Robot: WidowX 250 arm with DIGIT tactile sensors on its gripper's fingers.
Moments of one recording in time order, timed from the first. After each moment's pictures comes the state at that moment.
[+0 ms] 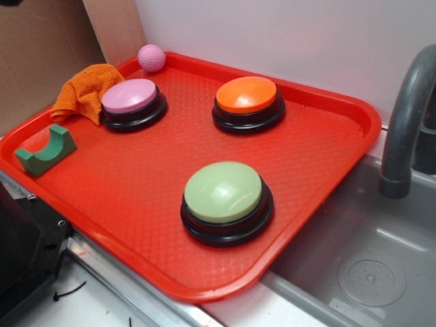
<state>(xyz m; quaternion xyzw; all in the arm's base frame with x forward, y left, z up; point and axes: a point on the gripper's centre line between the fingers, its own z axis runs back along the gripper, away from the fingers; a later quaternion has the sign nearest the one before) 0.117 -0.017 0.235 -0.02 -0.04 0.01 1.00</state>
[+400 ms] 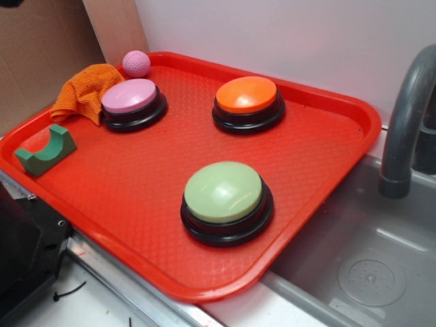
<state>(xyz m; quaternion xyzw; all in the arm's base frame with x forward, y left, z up) 0.117 -0.018 0.229 -0.02 -0.04 0.00 1.00</state>
